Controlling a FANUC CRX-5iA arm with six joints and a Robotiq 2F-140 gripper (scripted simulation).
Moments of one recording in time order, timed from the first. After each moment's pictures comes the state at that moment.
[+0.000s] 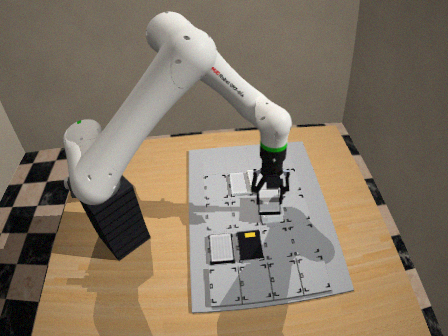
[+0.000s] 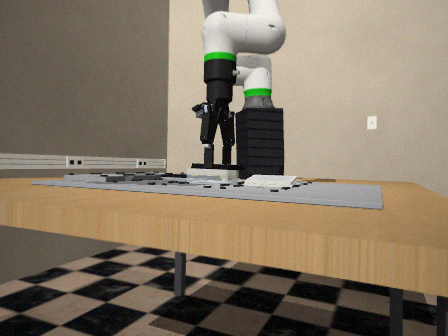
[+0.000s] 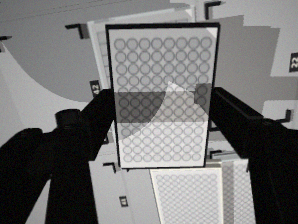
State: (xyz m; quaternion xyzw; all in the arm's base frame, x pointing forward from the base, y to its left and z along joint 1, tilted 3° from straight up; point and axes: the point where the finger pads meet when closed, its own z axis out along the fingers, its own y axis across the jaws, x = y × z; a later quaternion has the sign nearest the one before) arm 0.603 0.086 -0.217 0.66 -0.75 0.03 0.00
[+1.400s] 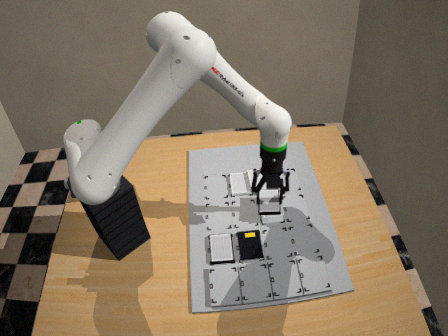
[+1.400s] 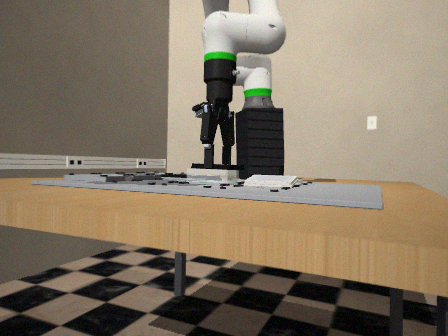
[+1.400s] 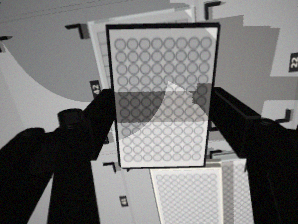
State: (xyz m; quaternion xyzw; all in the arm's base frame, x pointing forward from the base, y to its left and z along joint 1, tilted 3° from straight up) arm 0.603 0.086 -0.216 0.66 -0.75 0.03 0.00
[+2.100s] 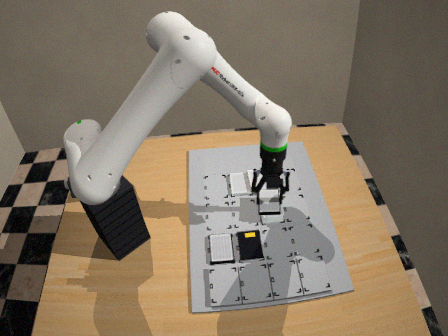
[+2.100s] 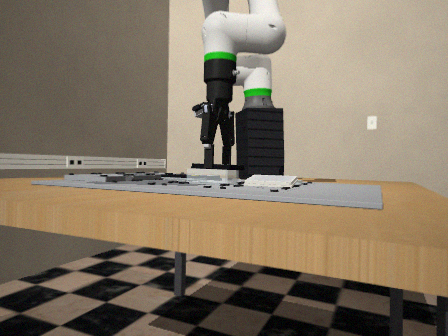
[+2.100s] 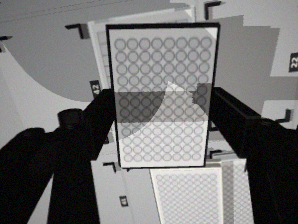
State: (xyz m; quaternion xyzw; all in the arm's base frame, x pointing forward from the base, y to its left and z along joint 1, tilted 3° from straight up) arm 0.603 0.086 -0.216 0.66 -0.75 0.03 0.00
